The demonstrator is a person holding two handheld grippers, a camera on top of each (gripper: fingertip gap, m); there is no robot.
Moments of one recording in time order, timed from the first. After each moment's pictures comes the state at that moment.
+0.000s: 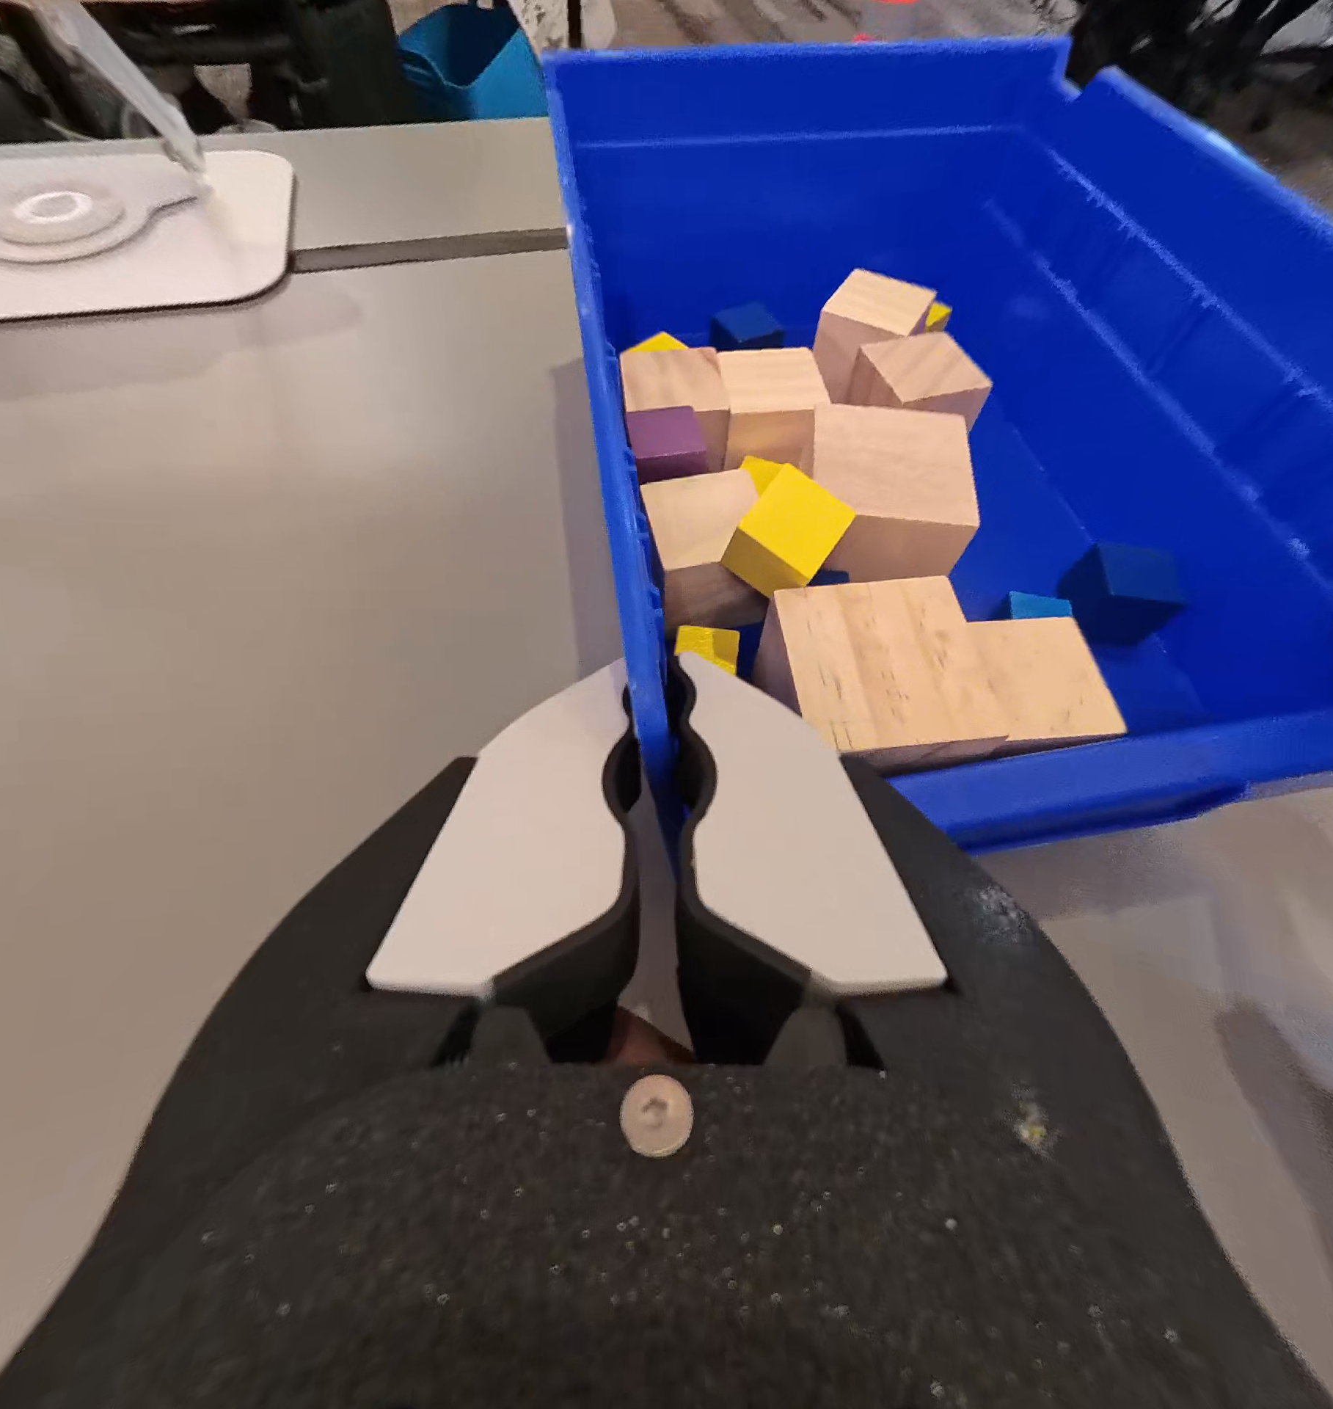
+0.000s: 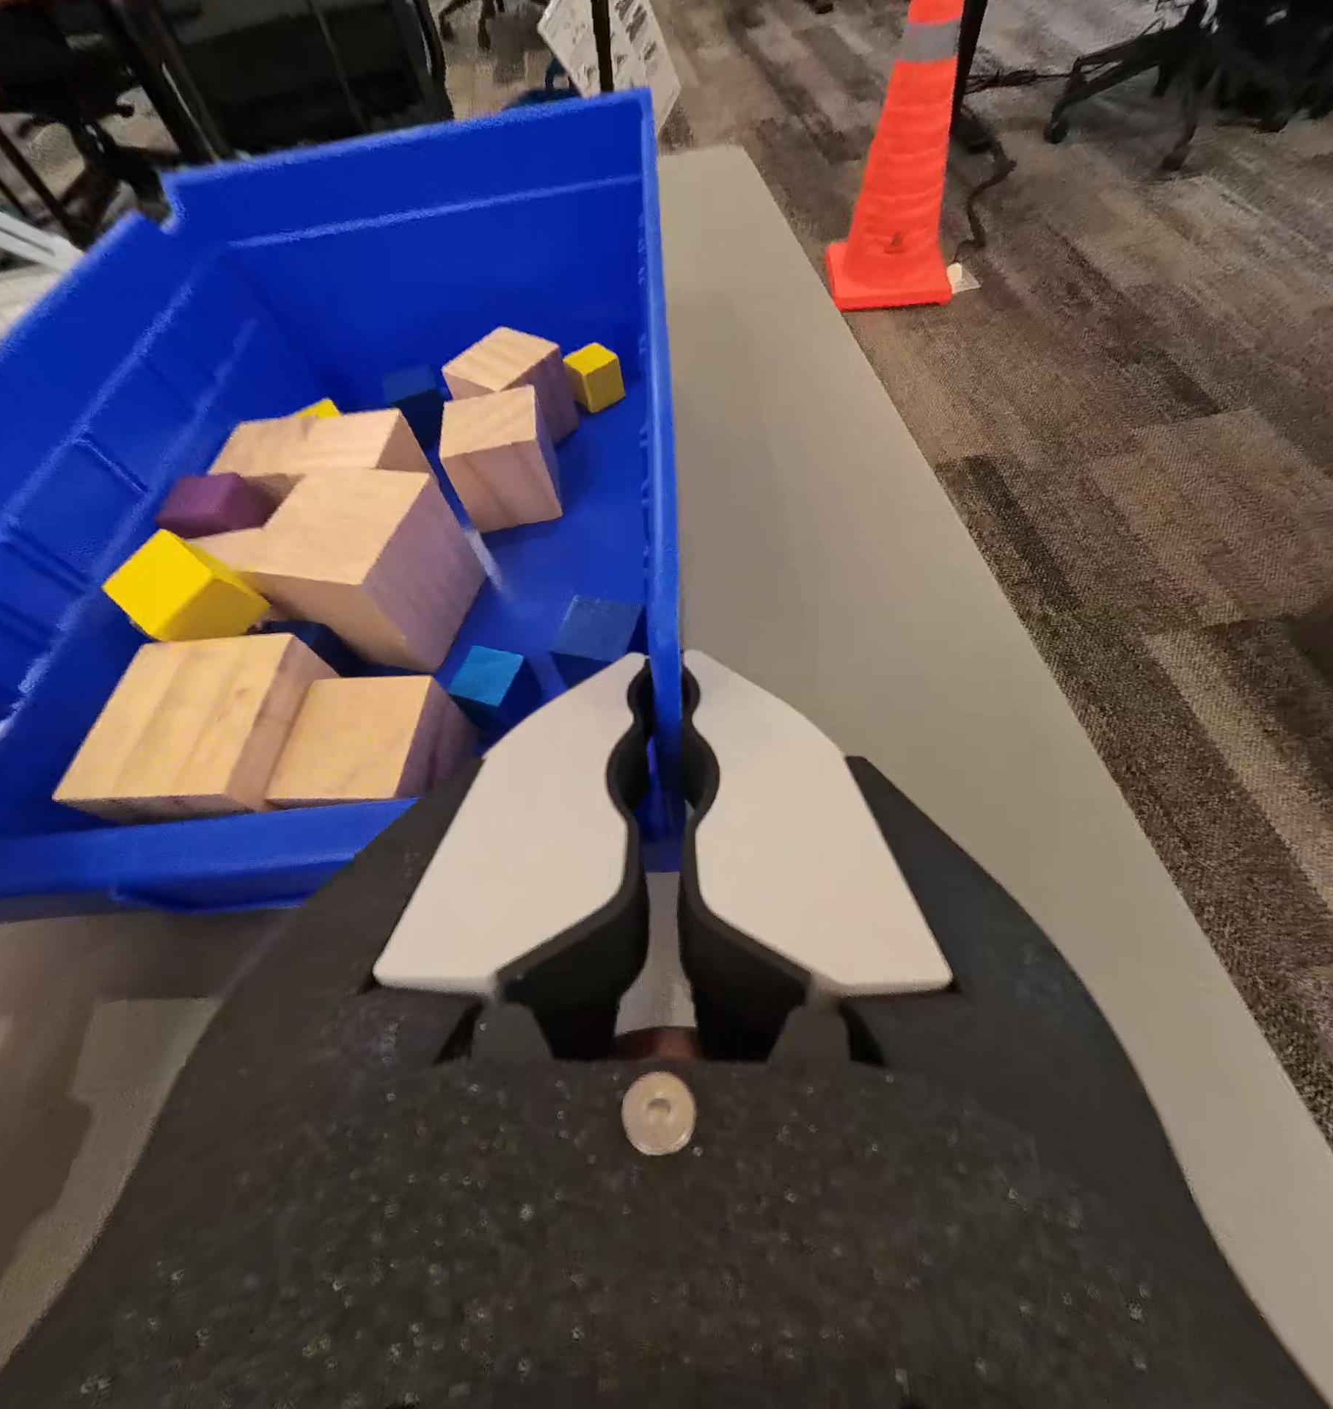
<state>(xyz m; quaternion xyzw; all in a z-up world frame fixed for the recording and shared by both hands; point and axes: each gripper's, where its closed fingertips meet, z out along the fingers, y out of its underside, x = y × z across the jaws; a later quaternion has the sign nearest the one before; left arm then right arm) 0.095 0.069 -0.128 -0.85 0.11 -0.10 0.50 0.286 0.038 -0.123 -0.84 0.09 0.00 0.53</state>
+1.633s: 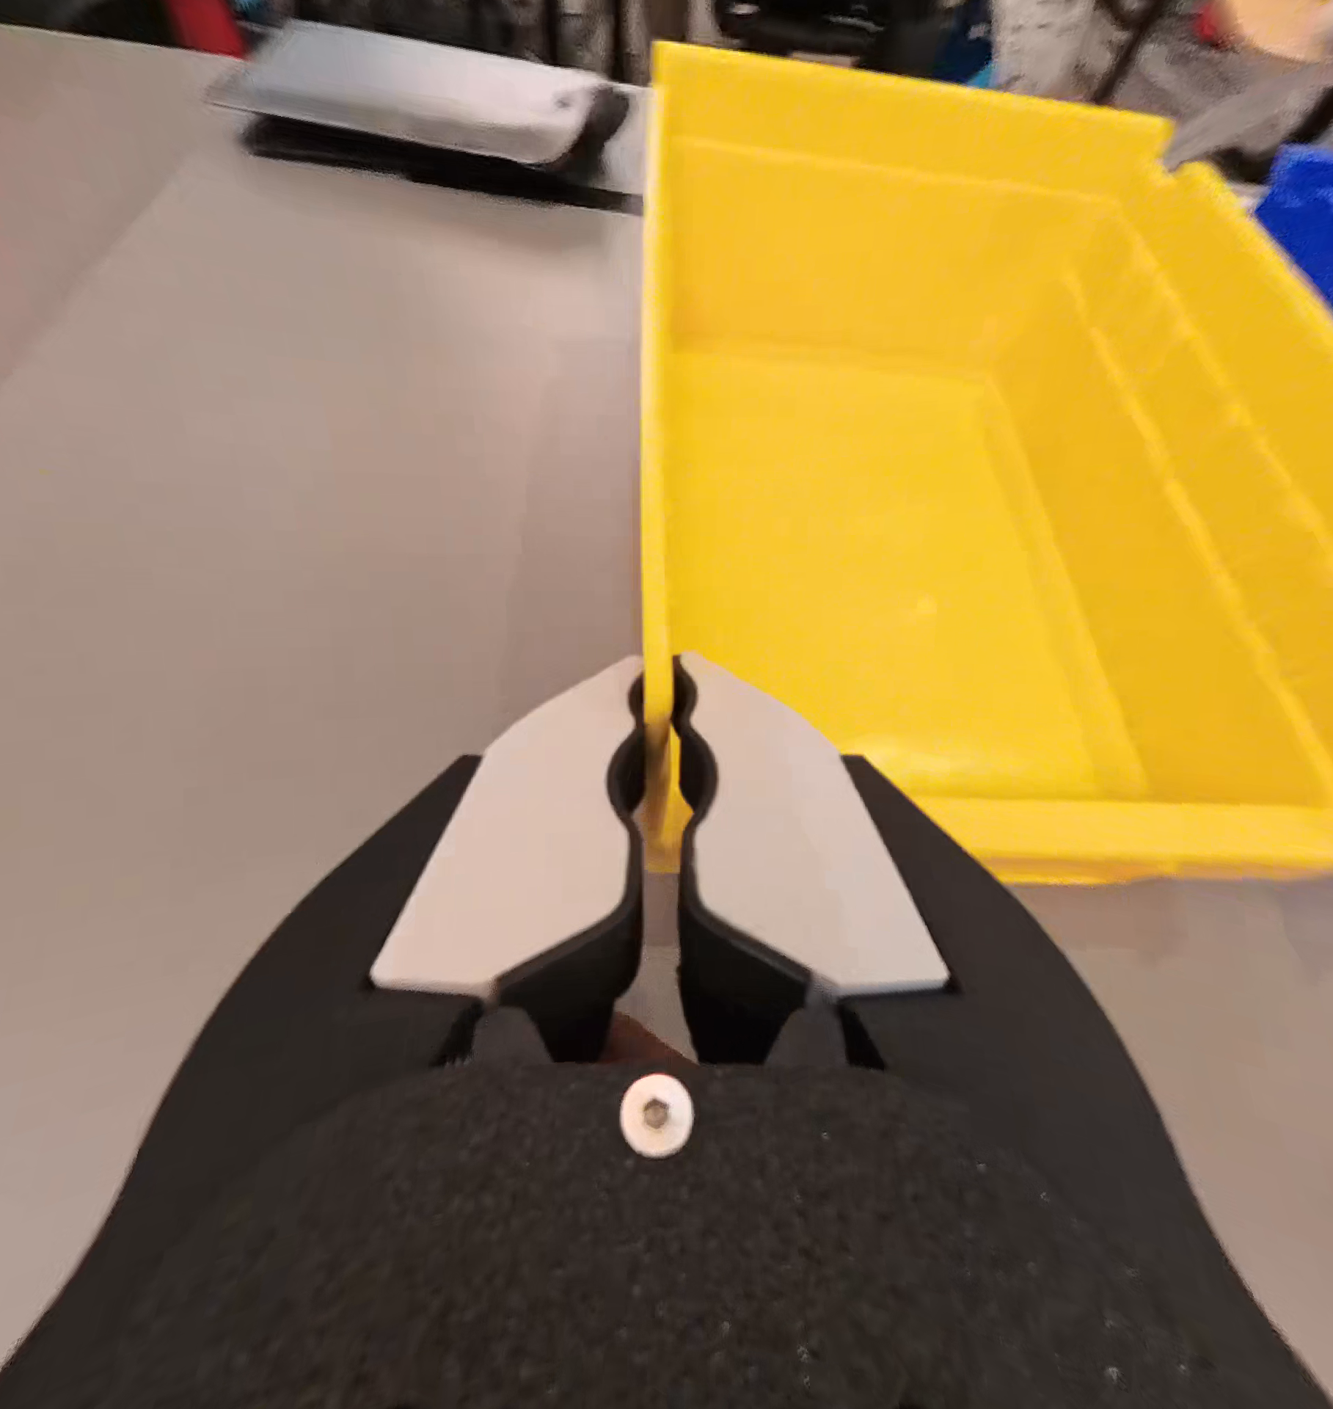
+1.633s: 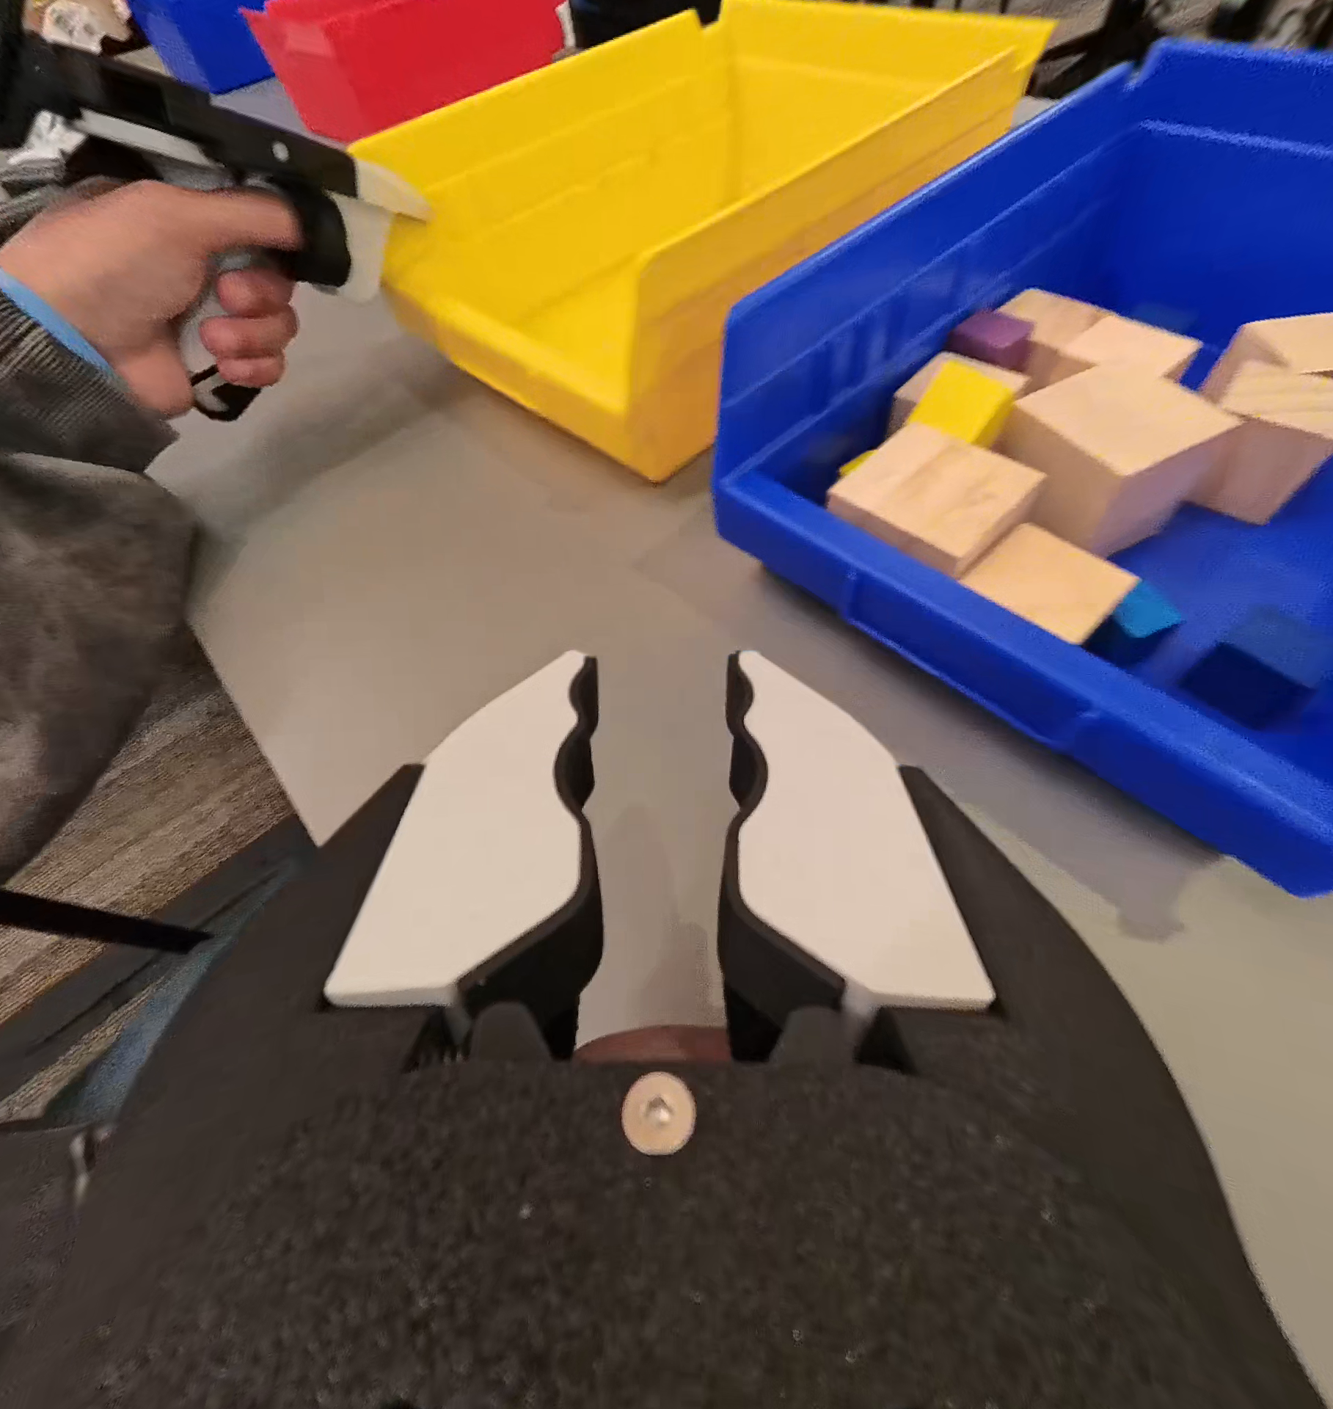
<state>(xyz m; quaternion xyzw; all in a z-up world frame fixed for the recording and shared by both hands) -0.510 0.053 -0.121 -0.87 -0.03 -0.05 0.50 -0.199 -0.065 -0.114 -0.78 -0.31 0.25 0.47</state>
